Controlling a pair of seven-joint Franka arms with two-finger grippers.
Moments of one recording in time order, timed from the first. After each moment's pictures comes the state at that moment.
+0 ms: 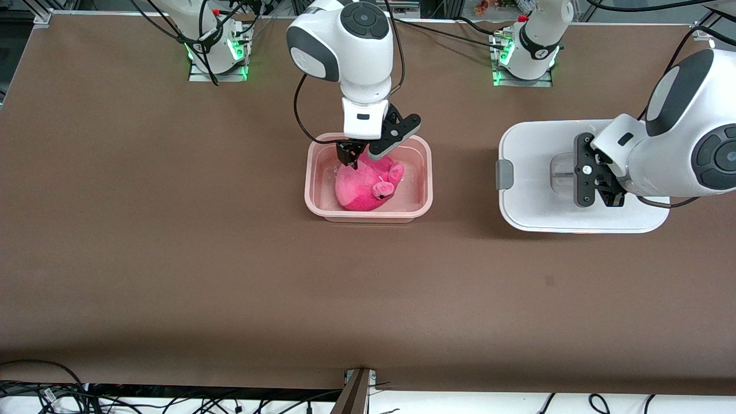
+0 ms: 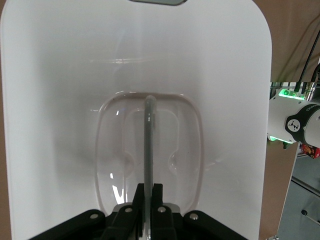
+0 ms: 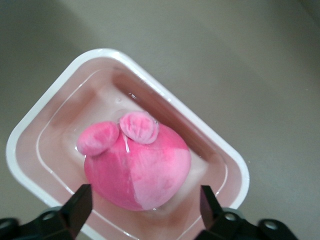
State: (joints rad) left arm 0.34 0.49 -0.72 -1.23 0.39 1.22 1.26; right arm 0.44 0.55 0.52 -1.34 -0.41 1.91 0.35
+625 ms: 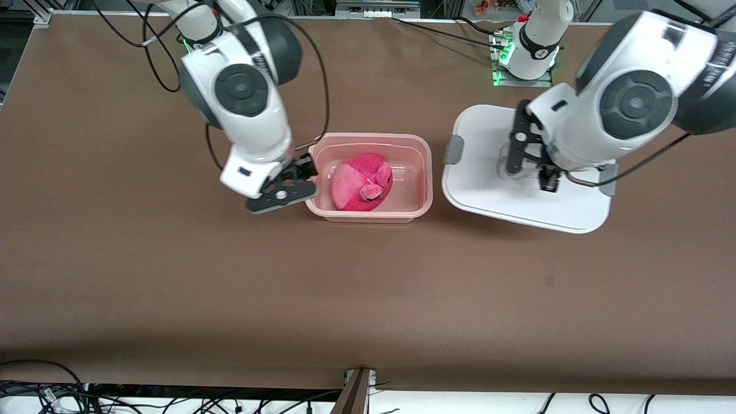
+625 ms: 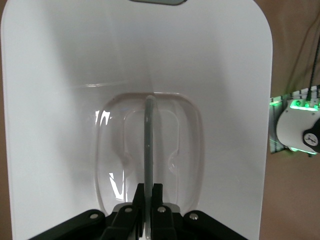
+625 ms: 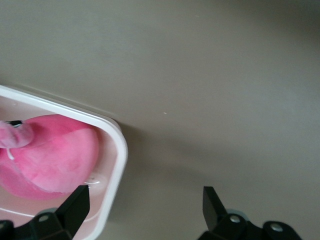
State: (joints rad) left arm 0.22 0.50 -0.85 -1.23 0.38 1.31 1.26; right arm 0.17 0.48 0.48 -1.32 -0.27 1.70 0.36
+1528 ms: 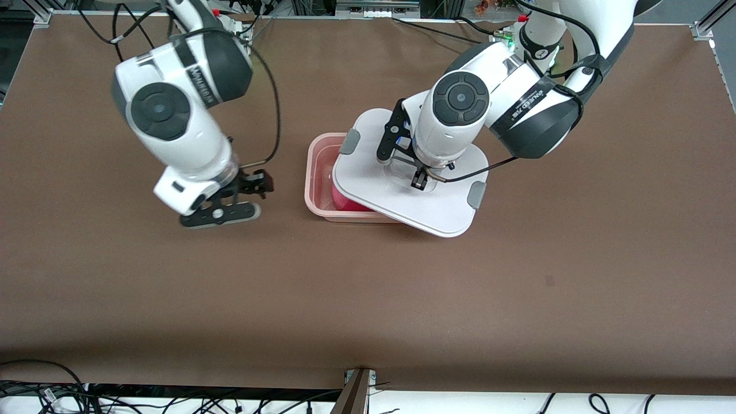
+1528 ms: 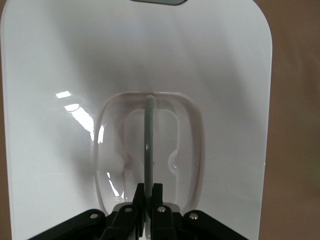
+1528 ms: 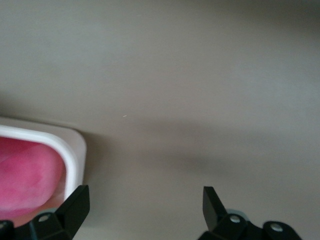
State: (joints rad) left arm -0.02 0.66 -0.85 -1.24 0.34 1.59 1.11; right arm 0.05 0.47 0.46 -1.32 -0.26 1.69 0.36
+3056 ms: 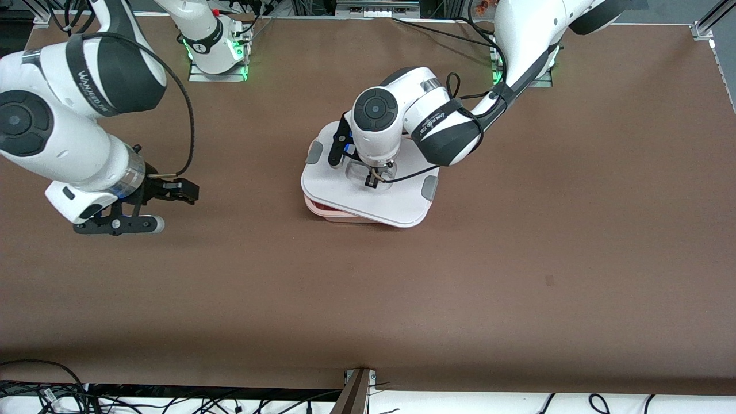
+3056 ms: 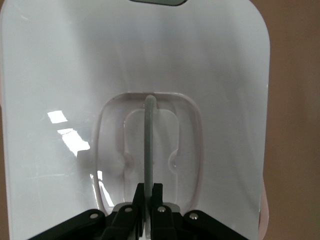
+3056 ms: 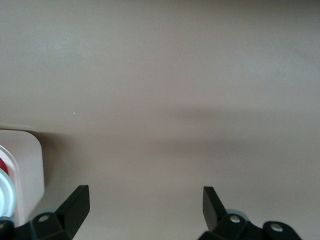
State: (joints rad) left arm -0.29 0.76 -0.68 -1.26 0.34 1.76 0.87; right arm -0.12 0.41 0.44 -1.32 -0.23 1.60 0.24
